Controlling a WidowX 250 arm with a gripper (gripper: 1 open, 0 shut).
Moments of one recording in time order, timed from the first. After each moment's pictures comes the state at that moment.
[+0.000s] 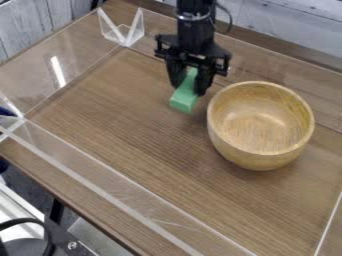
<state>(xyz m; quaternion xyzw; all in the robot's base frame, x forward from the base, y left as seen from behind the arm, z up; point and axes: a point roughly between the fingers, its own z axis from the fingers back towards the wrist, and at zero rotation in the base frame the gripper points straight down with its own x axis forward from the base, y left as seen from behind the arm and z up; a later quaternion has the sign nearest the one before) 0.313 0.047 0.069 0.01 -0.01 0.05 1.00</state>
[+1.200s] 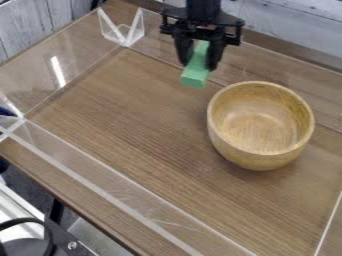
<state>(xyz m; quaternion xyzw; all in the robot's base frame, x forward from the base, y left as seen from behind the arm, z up) 0.328 0.009 0.105 -0.01 -0.02 0.06 1.00</state>
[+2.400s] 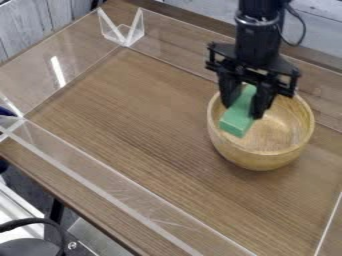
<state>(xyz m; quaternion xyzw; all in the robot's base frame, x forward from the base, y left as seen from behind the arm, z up) 0.285 -0.058 0.094 -0.03 0.01 -0.04 1.00</state>
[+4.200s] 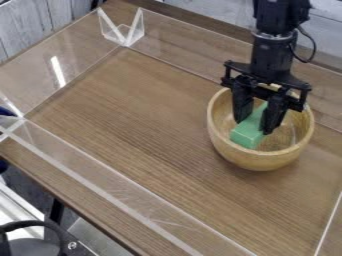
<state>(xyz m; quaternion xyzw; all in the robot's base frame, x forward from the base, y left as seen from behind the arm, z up) 0.298 -0.055 0.067 -0.06 0.10 -0.05 0.99</state>
